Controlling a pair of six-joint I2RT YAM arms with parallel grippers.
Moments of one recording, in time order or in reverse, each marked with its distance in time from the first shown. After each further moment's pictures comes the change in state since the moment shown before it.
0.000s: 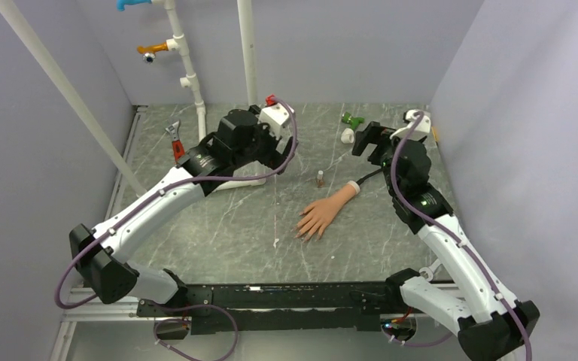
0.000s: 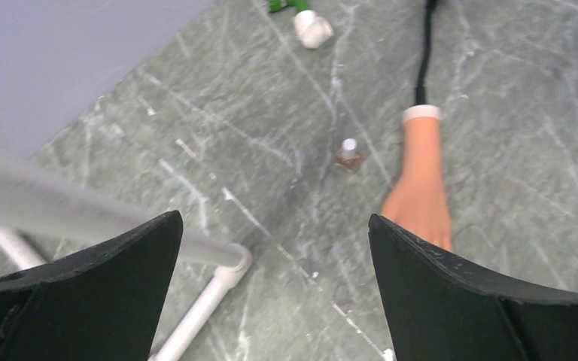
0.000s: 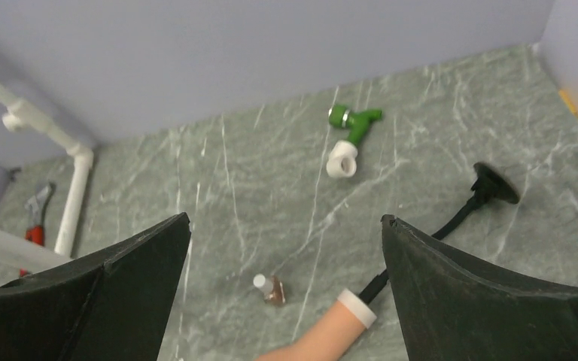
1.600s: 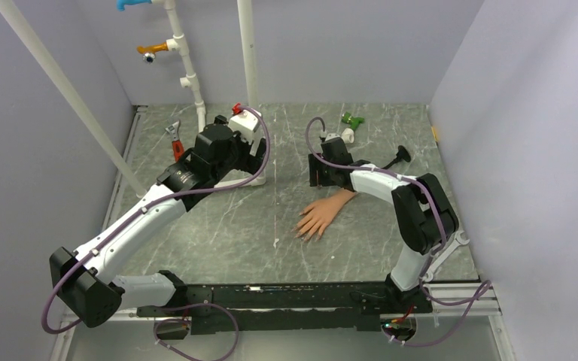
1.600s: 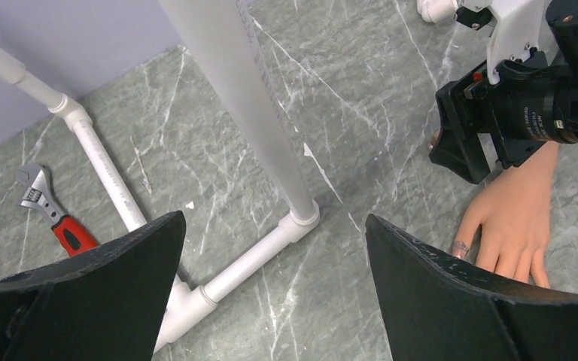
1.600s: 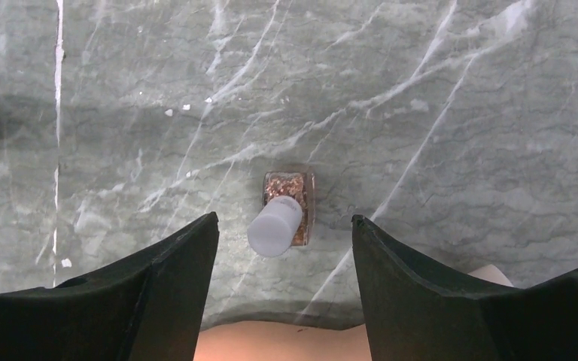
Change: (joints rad) left arm 0.106 -0.188 -0.245 0.067 -0.202 -0.030; right arm 0.073 0.842 0.080 0.018 -0.337 -0.023
